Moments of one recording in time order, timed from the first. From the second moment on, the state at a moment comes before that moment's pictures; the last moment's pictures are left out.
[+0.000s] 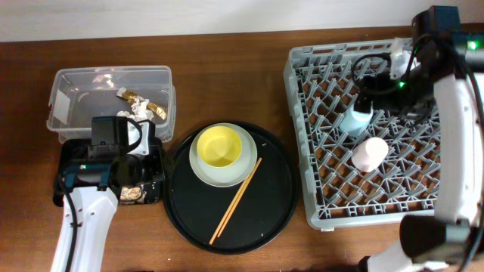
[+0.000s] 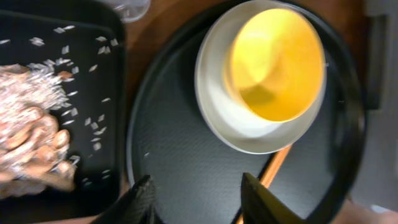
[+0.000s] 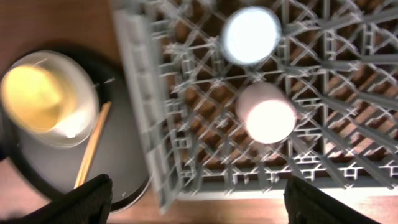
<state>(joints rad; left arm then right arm) 0.02 1.24 1.00 -0.93 0.28 -0.15 -0.05 1.73 2.08 -1.69 -0.16 0.05</state>
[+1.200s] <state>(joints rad) 0.02 1.24 1.00 -1.00 0.11 -0.15 0.91 1.76 1.08 -0.72 0.09 0.88</state>
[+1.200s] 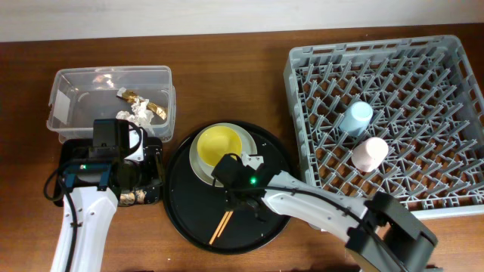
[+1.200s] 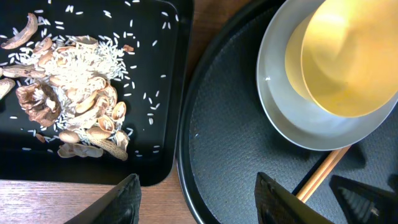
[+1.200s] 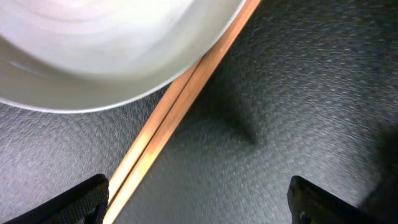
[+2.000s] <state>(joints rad) 0.02 1.24 1.00 -1.00 0.11 -0.15 0.77 1.62 1.09 -0.91 0.10 0.90</state>
